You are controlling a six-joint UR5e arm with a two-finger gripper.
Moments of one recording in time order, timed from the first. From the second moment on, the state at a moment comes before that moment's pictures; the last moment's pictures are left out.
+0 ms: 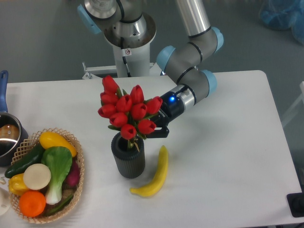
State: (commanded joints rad) arm 2.70 -2.00 -2.04 -0.79 -0.17 1.64
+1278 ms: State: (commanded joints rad) arm 2.68 -2.03 -2.07 -0.79 -0.17 1.69
